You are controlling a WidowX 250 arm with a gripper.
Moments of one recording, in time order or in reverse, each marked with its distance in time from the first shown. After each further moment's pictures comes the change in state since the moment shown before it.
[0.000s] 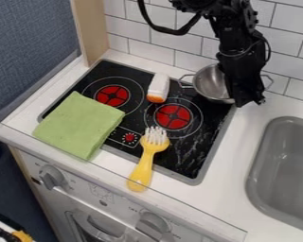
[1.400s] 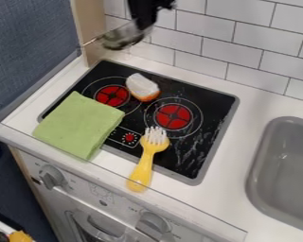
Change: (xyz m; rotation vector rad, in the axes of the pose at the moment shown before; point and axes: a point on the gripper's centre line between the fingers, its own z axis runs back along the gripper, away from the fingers) arm -0.085 0.095 0.164 0.196 0.210 0.454
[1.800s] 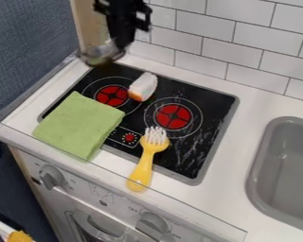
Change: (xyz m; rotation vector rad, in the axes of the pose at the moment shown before) arm -0.010 0.030 -0.041 0.039 0.089 0.069
